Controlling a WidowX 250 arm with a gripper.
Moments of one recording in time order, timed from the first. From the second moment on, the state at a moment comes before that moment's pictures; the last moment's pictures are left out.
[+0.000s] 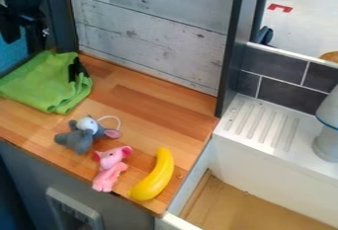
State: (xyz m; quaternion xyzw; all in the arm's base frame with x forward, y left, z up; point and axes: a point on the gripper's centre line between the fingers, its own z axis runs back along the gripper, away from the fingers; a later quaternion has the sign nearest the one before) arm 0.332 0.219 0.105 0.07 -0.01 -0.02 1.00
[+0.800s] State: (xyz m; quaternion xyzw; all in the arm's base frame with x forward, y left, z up) arm 0.295 0.166 0.104 0.00 -0.03 -0.08 1.00
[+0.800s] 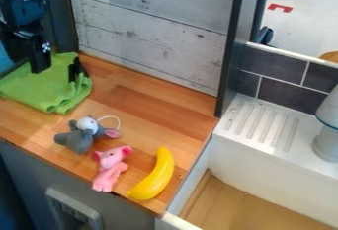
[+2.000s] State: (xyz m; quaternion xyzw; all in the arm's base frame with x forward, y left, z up) arm 0.291 0.091 0.067 -0.04 0.00 -0.19 0.98
